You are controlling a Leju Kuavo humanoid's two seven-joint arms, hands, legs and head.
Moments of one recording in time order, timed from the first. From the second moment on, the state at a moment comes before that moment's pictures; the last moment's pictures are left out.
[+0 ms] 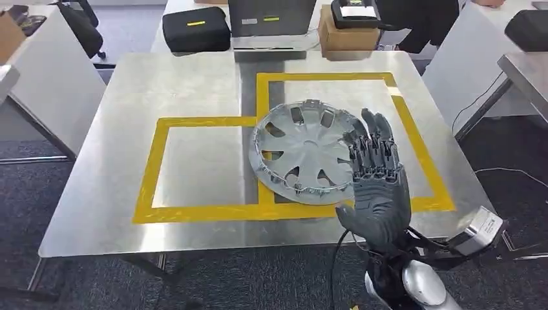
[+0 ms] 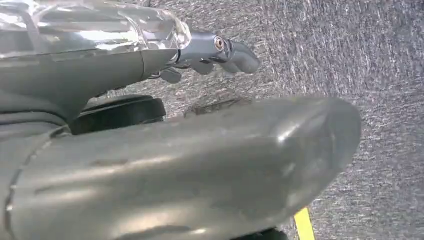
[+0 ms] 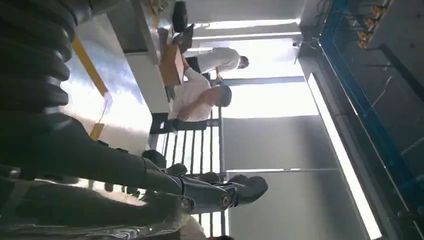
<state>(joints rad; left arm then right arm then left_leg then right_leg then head) -0.12 -0.03 -1.14 -0.22 0.90 0.22 -0.10 -0.17 -0.35 0.61 -1.98 -0.50 -0.16 -0.43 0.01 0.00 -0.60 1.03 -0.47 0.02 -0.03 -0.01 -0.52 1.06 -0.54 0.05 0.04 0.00</state>
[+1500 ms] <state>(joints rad) -0.13 0.00 -1.14 -0.22 0.89 0.24 -0.03 -0.01 -0.26 0.52 -1.95 -0.44 -0.34 -0.46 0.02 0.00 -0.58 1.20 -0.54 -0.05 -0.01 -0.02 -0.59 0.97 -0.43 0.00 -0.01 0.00</state>
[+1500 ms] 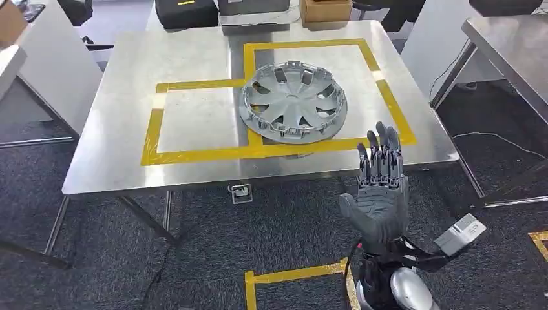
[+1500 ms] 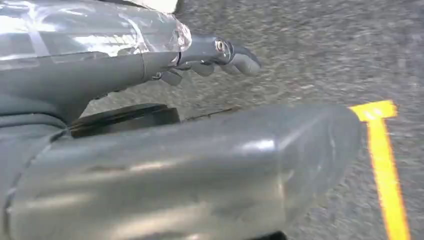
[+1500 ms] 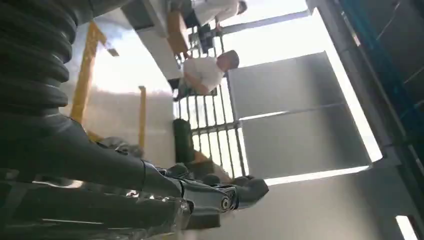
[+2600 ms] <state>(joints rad) -0.14 0.04 -1.15 -0.22 0.80 0.24 -0.10 -0.07 -0.05 0.55 -0.52 -0.67 -0.18 -0.03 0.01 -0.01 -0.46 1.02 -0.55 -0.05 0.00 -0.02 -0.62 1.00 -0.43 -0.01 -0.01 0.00</state>
